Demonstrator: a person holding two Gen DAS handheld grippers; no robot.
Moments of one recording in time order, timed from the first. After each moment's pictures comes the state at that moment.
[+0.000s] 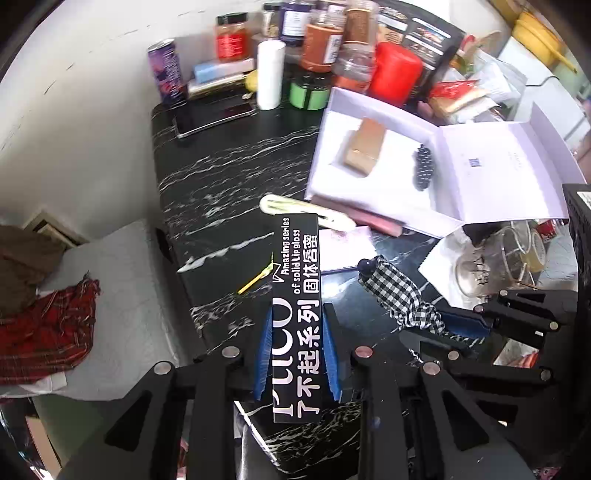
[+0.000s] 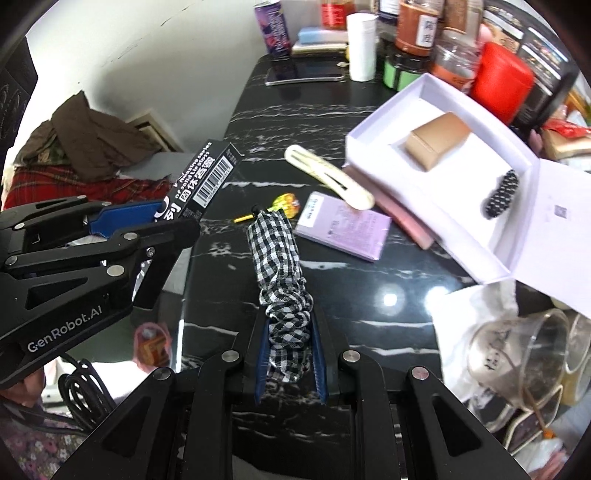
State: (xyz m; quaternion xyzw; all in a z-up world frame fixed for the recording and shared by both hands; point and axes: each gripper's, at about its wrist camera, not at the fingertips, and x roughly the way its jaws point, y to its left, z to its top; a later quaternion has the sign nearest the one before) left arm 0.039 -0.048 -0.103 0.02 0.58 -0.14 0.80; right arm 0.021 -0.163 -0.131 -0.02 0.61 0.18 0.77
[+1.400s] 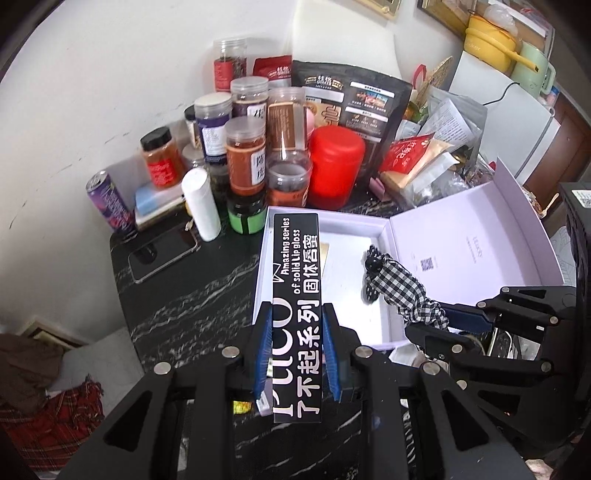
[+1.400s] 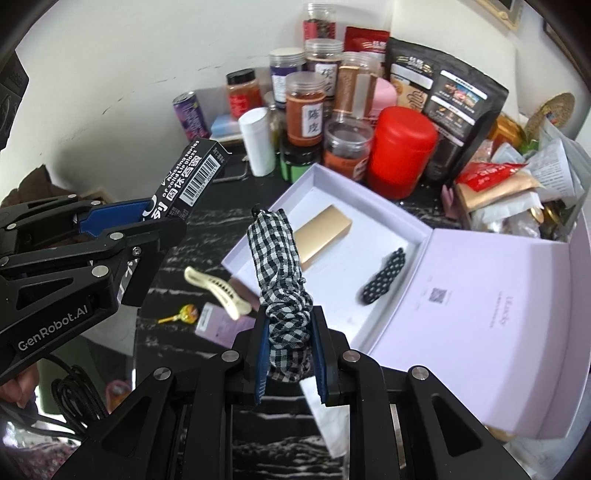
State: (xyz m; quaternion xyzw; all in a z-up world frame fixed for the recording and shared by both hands) left arm 0.135 -0.141 -0.021 0.06 0.49 -0.20 0.85; right arm 0.107 -0.264 -0.048 -0.02 0.54 0.10 0.84
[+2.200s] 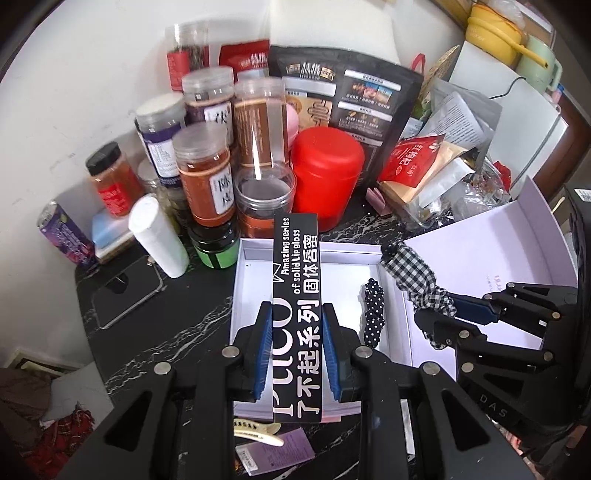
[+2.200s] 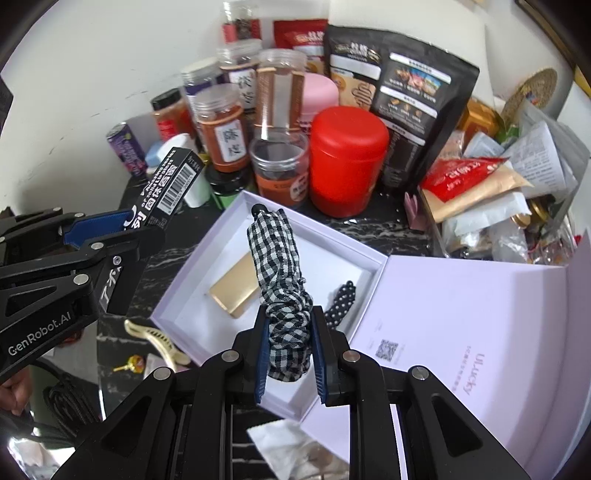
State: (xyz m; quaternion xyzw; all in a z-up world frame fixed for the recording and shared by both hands) left arm 0.216 -0.194 -0.061 0.06 0.51 -0.22 0.83; right arm 0.178 -0.325 -0.071 0.01 0.54 0.04 0.84
